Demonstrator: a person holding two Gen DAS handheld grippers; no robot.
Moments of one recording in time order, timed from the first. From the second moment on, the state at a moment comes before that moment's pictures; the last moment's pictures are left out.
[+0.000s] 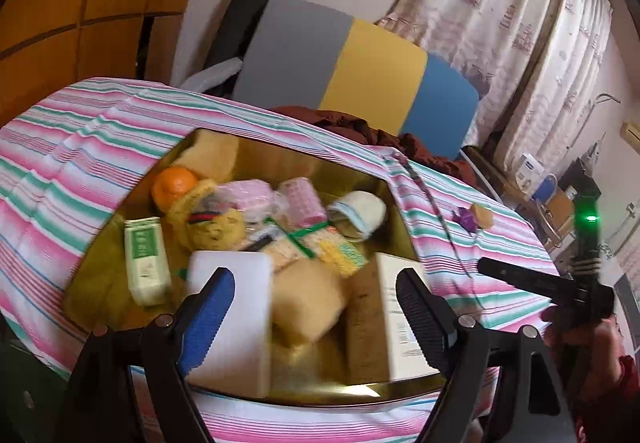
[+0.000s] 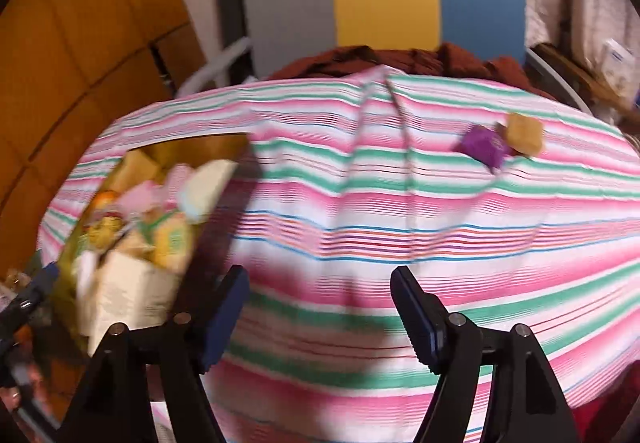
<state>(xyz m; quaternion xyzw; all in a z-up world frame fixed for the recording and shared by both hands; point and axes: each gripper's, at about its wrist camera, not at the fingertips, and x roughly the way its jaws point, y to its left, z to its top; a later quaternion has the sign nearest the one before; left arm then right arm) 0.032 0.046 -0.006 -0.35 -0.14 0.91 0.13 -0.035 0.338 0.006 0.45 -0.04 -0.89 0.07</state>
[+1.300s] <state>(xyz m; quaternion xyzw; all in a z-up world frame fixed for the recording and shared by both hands) -0.158 0.431 -0.040 -0.43 0.09 0.85 0.29 -0.133 0.596 -0.015 0.43 -0.16 -0.86 -0.19</state>
